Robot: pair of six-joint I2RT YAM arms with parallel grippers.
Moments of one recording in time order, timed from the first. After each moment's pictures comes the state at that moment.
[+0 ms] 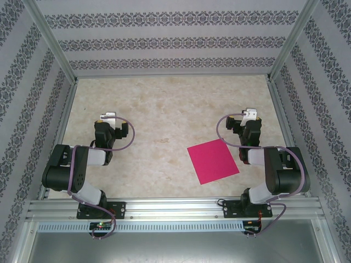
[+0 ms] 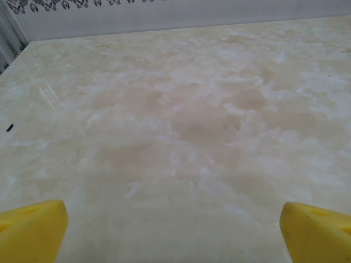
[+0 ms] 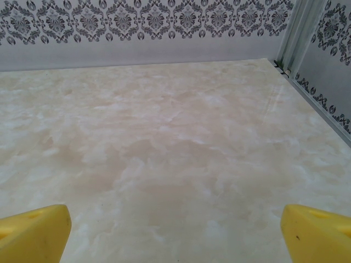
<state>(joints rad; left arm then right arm) -0.07 1.56 0.40 0.78 -0.11 0.00 0.00 1.51 0.38 0.84 0.09 0.00</state>
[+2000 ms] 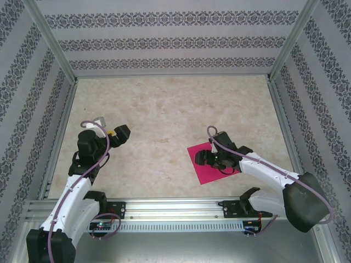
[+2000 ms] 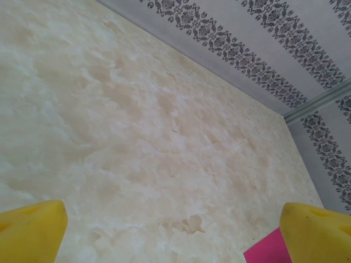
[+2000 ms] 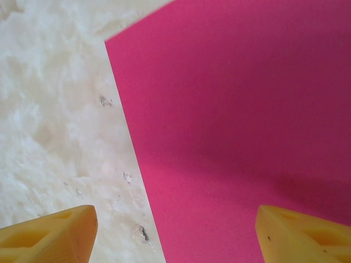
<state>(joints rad) -0.07 0.74 0.41 -0.03 0.33 -0.63 0.57 1.17 0.52 -0.44 -0.23 0.64</state>
